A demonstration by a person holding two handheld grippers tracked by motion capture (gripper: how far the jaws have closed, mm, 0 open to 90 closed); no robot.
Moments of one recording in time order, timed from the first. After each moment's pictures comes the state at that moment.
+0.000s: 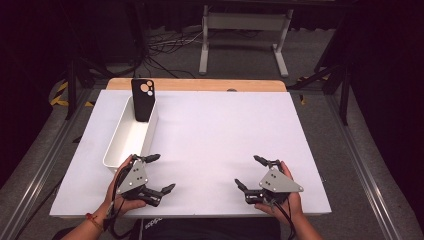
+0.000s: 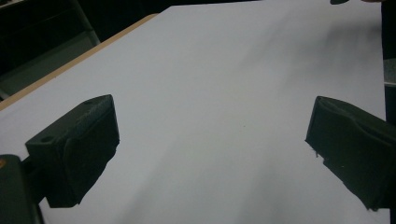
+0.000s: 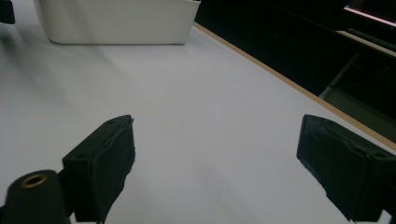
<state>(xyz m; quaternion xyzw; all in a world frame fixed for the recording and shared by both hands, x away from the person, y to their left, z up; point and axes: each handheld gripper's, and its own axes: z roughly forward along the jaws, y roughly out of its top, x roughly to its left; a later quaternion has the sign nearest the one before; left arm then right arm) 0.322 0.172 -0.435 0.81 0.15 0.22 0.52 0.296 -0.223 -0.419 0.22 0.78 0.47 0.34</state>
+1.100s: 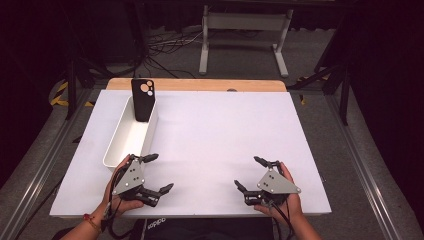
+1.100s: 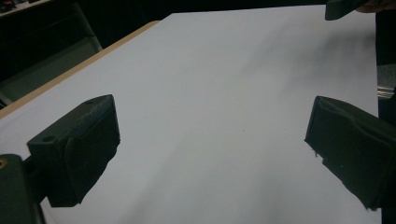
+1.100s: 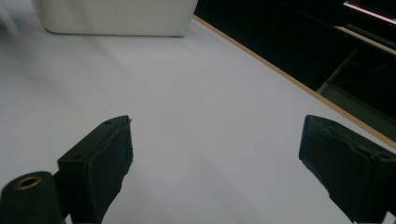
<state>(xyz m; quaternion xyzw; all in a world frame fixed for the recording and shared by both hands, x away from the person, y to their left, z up) 0.319 0.176 -0.430 0.80 0.15 0.23 0.53 0.294 -0.220 -0.421 0.22 0.79 0.46 0.34</state>
